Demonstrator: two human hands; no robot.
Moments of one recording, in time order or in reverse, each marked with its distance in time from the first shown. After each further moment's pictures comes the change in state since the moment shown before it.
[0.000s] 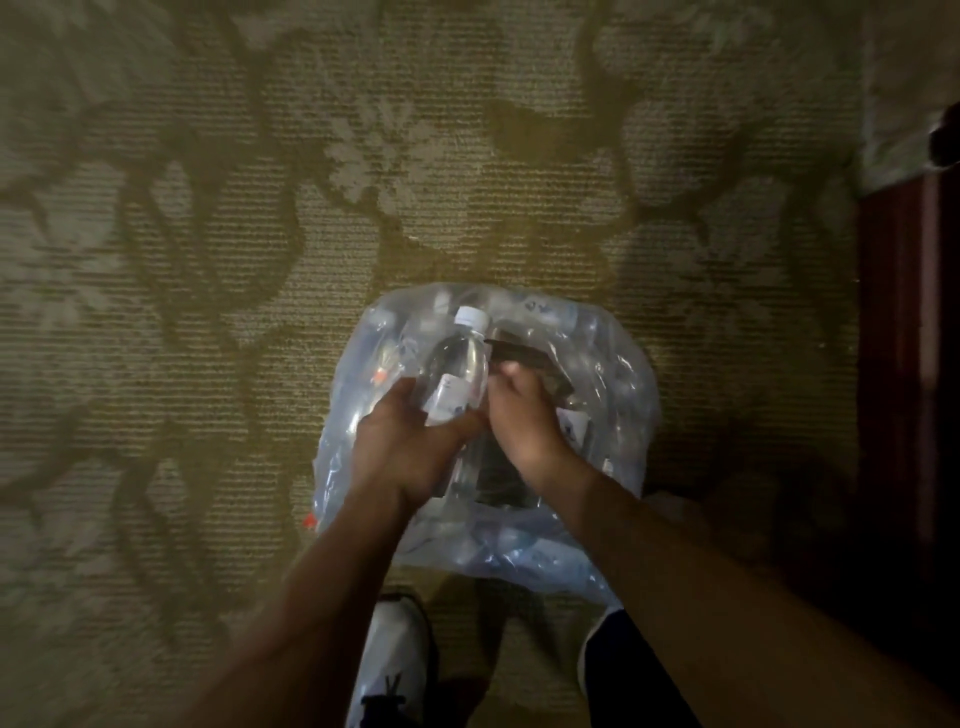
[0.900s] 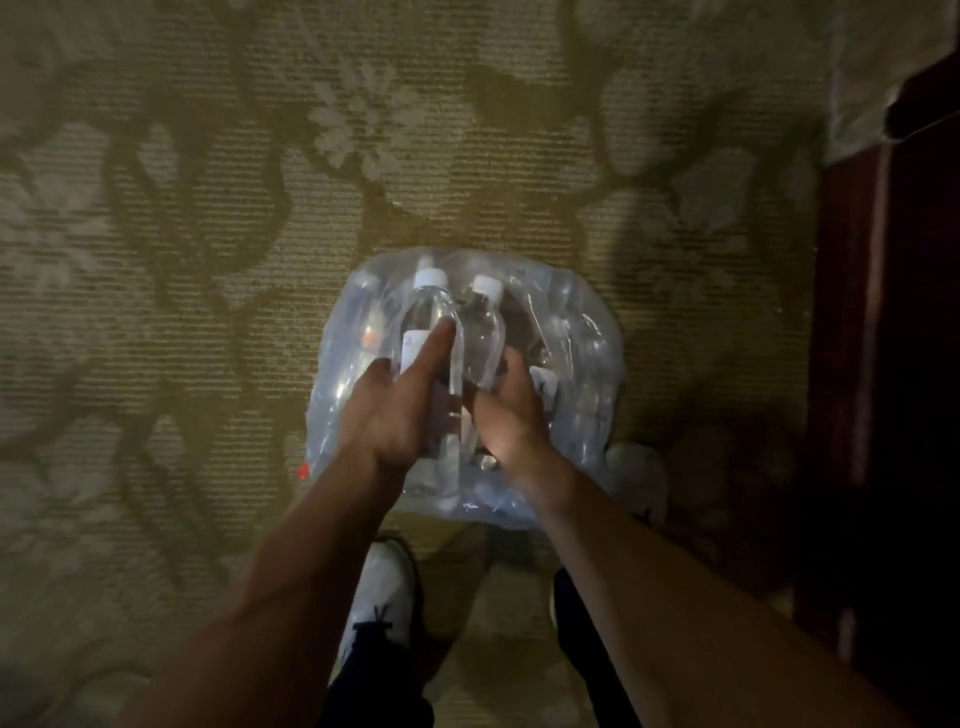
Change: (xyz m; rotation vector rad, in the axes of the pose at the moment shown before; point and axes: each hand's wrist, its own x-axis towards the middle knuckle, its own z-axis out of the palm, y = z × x) left_hand -0.033 0.015 -0.003 -0.338 -0.075 -0.173; right_hand -0.033 0.026 -0.007 0.035 0.039 0.063
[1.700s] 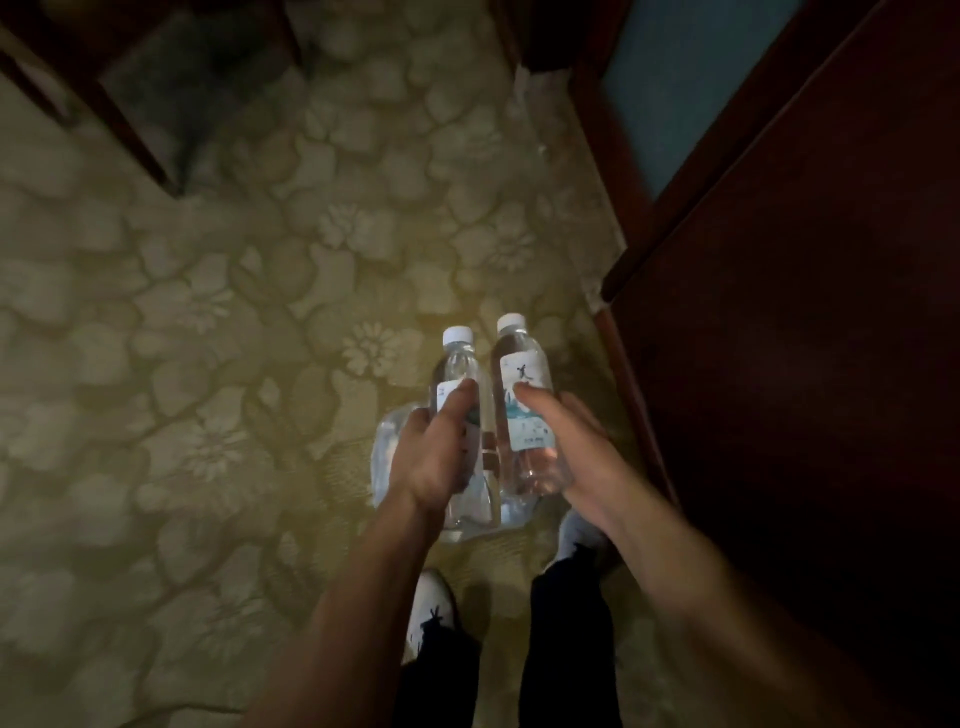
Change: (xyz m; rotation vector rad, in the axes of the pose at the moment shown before) left_hand -0.342 0.160 -0.064 -0.018 -0.255 0.215; right_hand -0.394 -0.195 -0.161 0.521 -0.042 -0.125
